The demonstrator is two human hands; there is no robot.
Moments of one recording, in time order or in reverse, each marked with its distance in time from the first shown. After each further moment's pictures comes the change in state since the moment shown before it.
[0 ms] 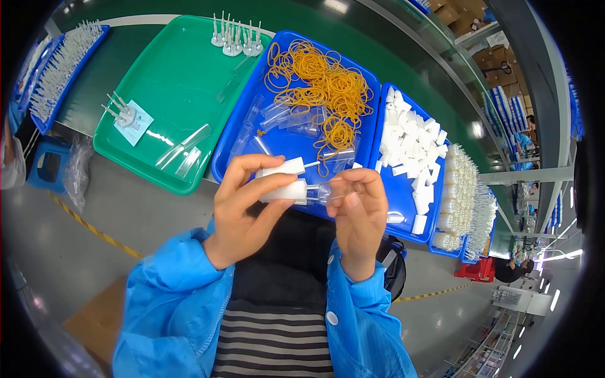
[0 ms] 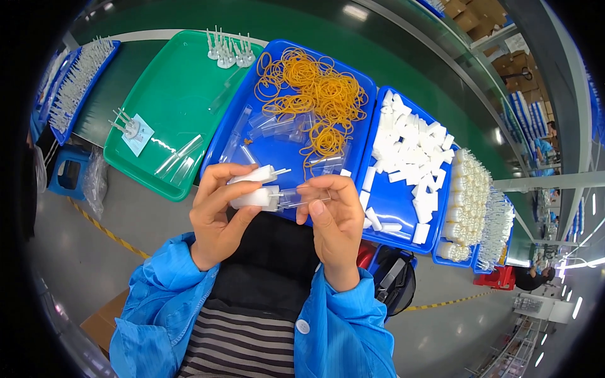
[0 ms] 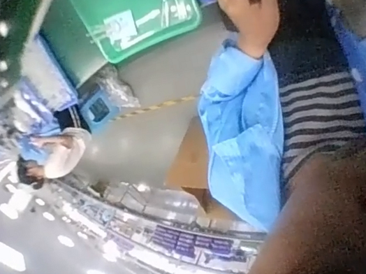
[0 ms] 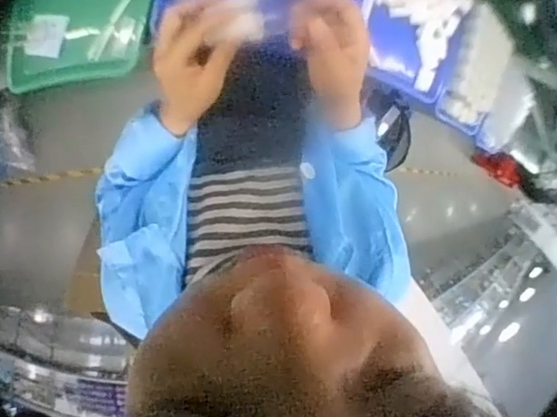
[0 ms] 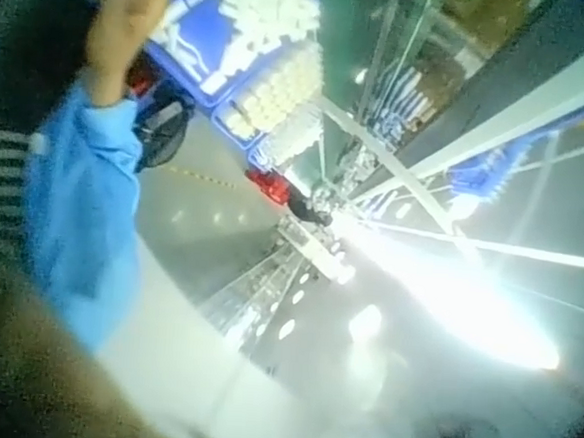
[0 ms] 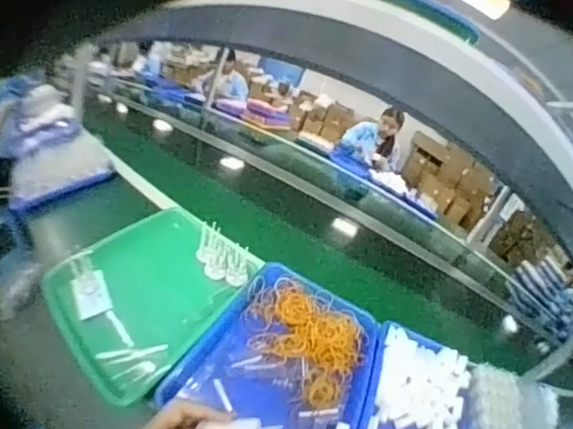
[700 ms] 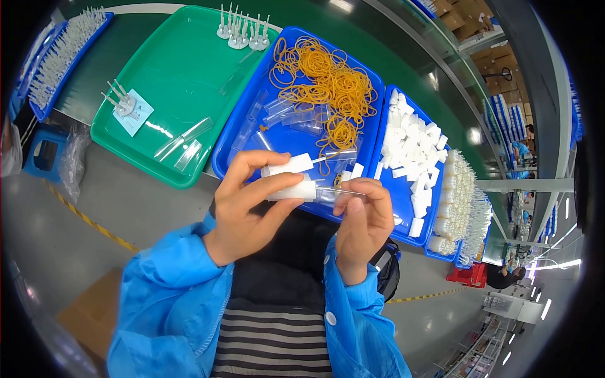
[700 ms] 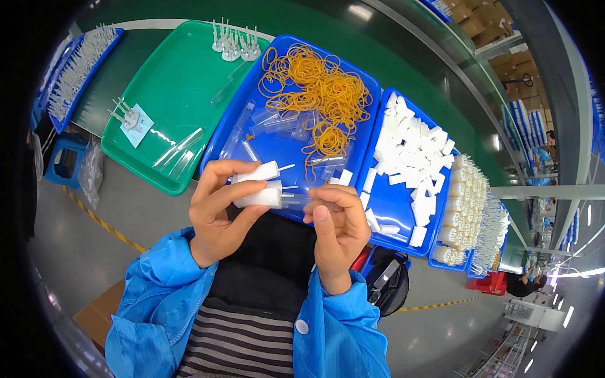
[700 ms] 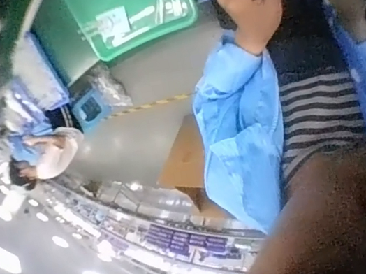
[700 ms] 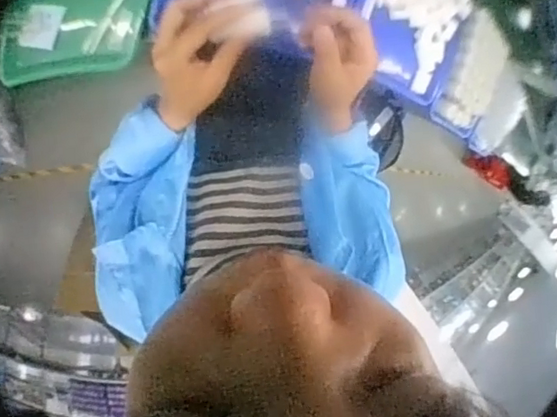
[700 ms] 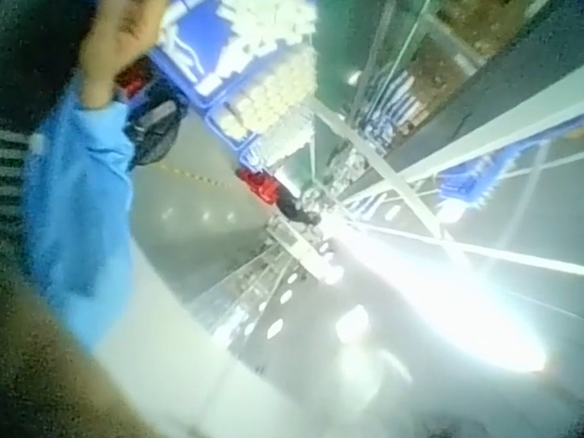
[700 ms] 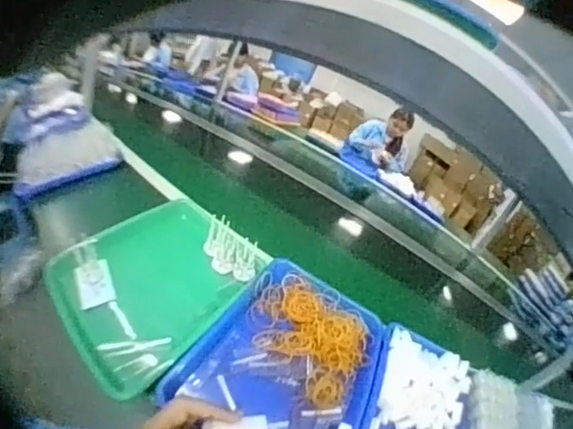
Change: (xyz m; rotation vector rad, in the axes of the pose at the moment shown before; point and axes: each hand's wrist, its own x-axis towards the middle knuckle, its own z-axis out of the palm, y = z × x) left_hand 0.002 0.002 0.001 0.069 0.021 0.053; right_hand -0.010 0.001 0.004 -0.347 0.079 -0.229
